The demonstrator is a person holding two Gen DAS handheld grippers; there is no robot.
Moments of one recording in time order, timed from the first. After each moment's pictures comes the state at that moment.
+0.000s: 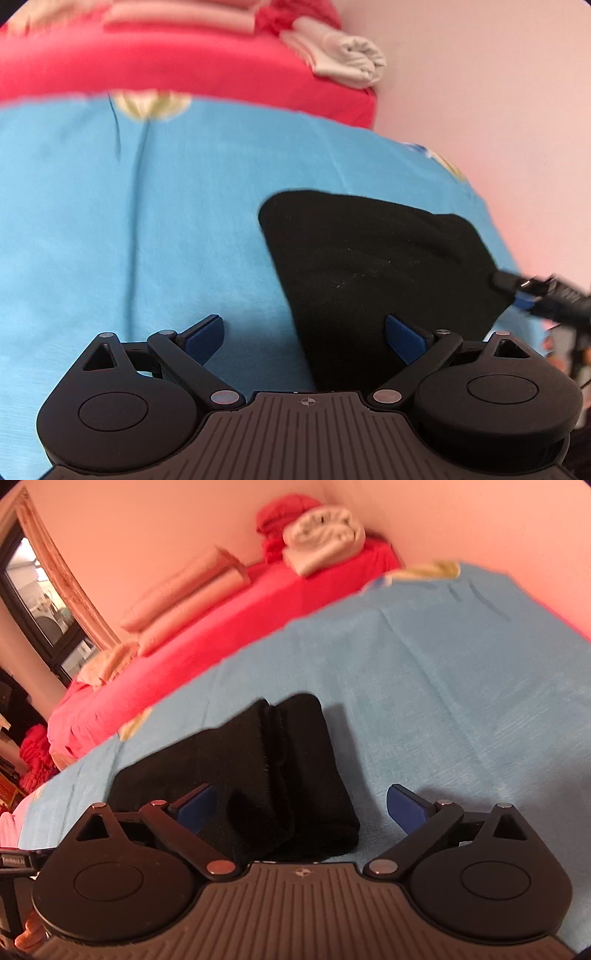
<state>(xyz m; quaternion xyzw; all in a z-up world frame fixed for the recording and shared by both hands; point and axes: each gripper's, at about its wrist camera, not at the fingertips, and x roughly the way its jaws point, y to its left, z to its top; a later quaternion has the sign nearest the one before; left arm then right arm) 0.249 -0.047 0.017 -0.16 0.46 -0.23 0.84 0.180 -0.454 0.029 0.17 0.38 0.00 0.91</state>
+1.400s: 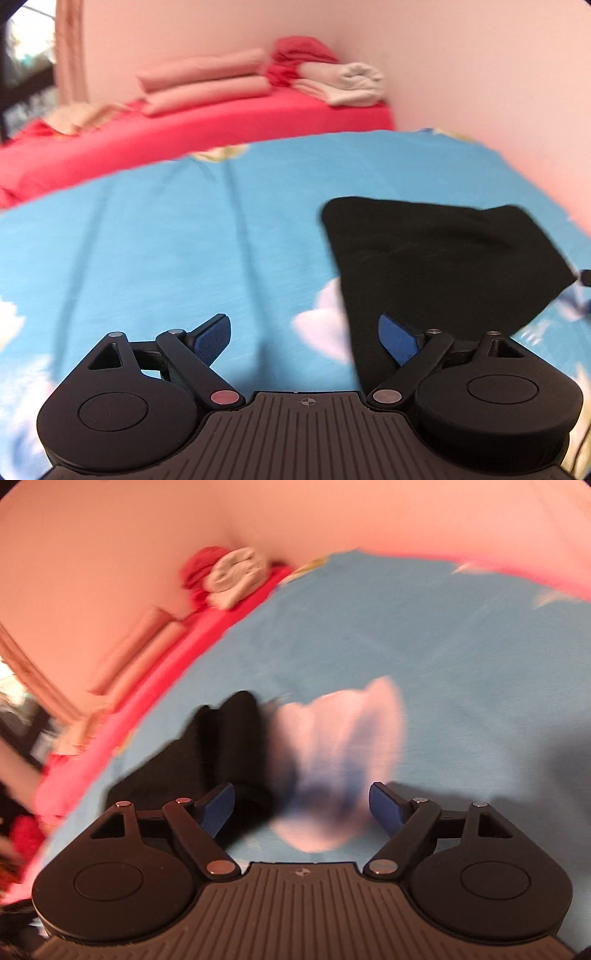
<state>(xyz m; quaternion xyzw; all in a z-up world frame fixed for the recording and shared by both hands) 0.071 -0.037 0.054 0.04 0.37 -0.11 0.92 -0.051 -0.402 0.032 0.26 0.30 -0.15 0.91</state>
